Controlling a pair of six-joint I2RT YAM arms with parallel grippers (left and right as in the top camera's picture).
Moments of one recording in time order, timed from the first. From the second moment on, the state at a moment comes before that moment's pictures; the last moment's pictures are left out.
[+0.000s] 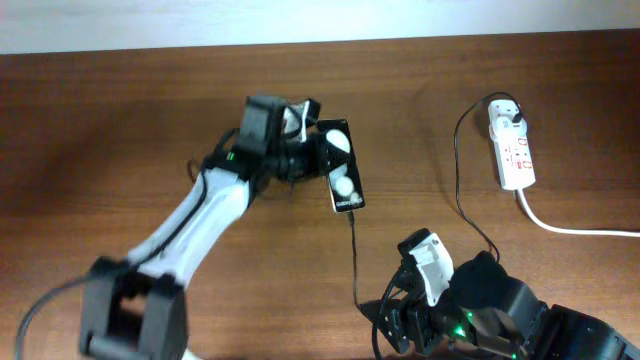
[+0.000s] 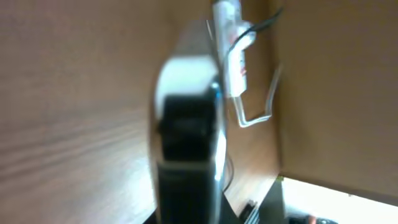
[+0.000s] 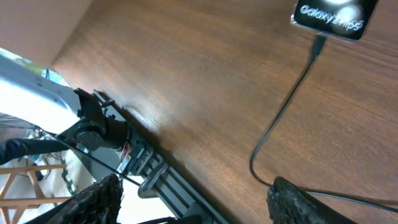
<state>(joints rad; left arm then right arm) -0.39 1.72 1.22 -0.30 0.71 -0.64 0.91 0.71 1.00 -1.00 -0.15 0.50</state>
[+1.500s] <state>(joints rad) -0.41 2.23 1.44 -0.32 0.79 -0.49 0.91 0.71 1.00 -1.02 -0.13 0.50</state>
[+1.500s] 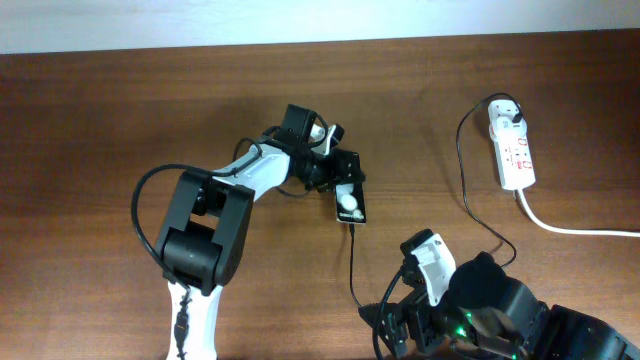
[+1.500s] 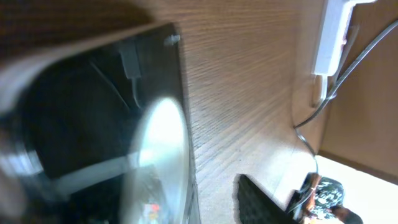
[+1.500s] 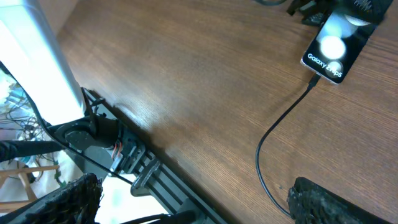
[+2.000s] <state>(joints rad) -0.43 2.18 1.48 -0.49 0.69 -0.49 0.91 0.71 1.00 -1.02 -0.13 0.50</state>
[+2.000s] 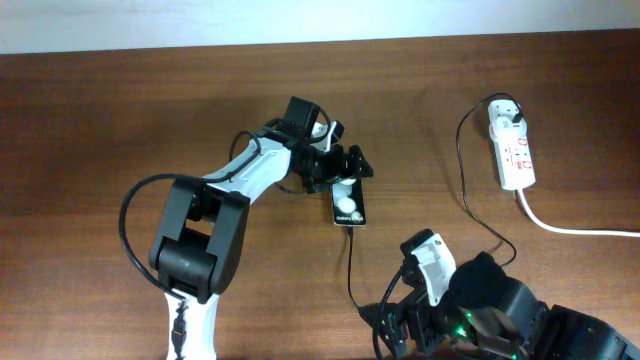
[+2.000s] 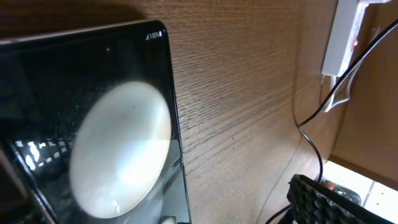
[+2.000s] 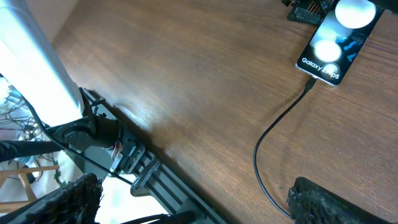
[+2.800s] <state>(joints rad) -0.43 2.17 1.49 -0.54 0.58 -0.49 0.91 0.71 1.00 -1.02 -0.13 0.51</state>
